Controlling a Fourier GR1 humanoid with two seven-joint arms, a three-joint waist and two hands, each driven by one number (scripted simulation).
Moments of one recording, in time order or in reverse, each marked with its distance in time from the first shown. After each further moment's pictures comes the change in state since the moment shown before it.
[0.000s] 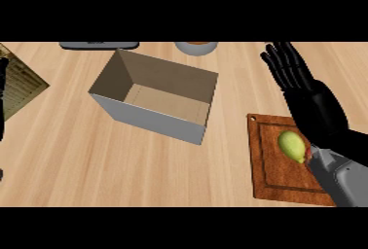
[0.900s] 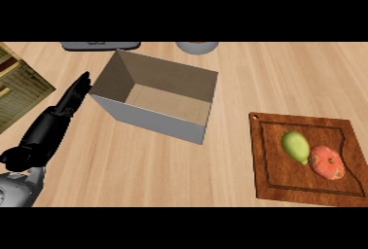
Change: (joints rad) left arm 0.021 -0.045 -0.230 0.054 0.017 -0.298 -0.123; right arm 0.174 -0.574 -0.416 0.321 0.107 0.601 -0.532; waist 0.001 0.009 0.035
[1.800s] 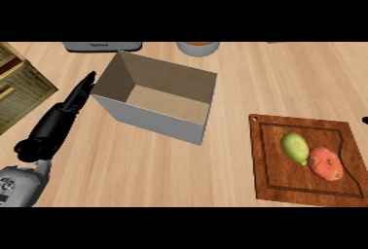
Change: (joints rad) left arm -0.038 -0.037 0.017 0.096 -0.034 -0.064 -0.041; right arm 0.221 -0.244 0.181 -0.231 0.617 -0.275 -0.192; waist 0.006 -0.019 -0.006
